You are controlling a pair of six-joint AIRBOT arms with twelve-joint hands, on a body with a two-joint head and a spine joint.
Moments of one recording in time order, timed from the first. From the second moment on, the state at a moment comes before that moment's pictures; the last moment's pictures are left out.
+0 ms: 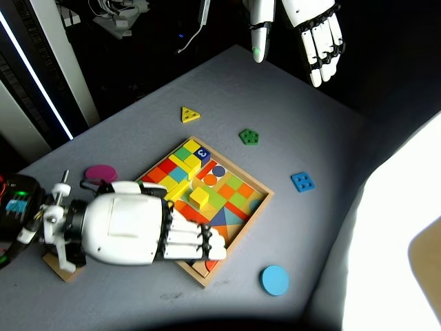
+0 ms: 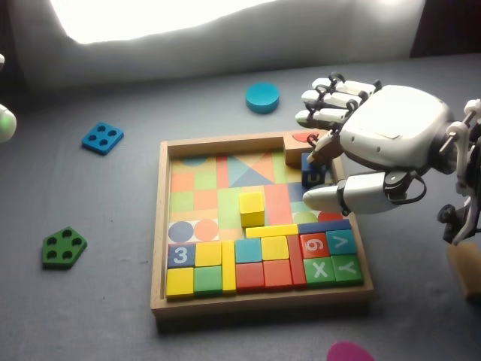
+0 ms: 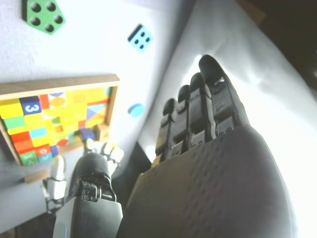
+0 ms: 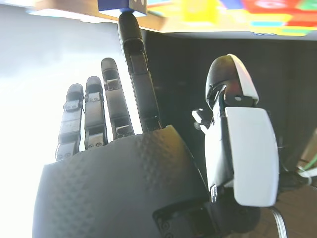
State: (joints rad) left arm -0.31 -0.56 0.86 0.51 0.95 0.84; right arm -0.52 -1.21 1.27 0.03 0.43 -1.20
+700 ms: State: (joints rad) left arm -0.31 -0.56 0.86 0.52 0.95 0.84; right arm -0.52 -1.21 1.30 0.03 0.43 -1.20
